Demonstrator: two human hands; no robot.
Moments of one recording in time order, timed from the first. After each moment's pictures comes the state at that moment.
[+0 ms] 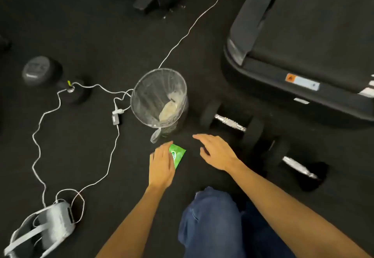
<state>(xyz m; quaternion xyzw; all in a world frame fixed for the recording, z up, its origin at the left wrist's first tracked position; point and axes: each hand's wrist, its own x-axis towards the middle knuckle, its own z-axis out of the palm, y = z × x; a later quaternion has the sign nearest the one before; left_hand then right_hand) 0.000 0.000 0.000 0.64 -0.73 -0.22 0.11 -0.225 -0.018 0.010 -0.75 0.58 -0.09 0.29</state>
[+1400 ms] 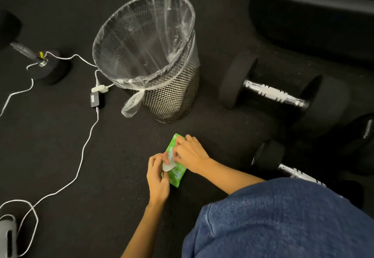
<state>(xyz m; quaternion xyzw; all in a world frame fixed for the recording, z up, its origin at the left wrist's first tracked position) 0.052 0.016 -0.291 0.65 -0.57 -0.35 0.37 -0.091 -0.055 -0.263 -0.82 0.52 0.00 0.21</state>
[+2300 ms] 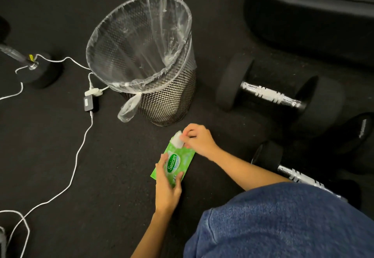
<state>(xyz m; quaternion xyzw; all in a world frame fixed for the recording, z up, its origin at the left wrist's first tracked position) 0.038 0.030 -0.315 0.65 -0.61 -0.33 0.31 -0.123 -0.080 -0.266 -0.46 0.63 -0.33 0.54</state>
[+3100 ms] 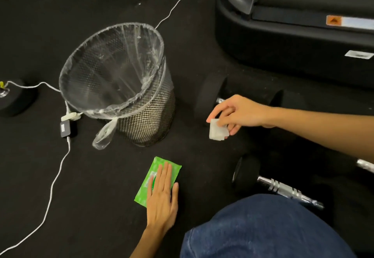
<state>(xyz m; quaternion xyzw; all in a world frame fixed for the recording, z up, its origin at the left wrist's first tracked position) 0.007 0.008 -0.292 0.59 -0.77 -0.22 0.12 -0.300 -0.101 -0.121 -0.56 0.60 -0.16 0.55</state>
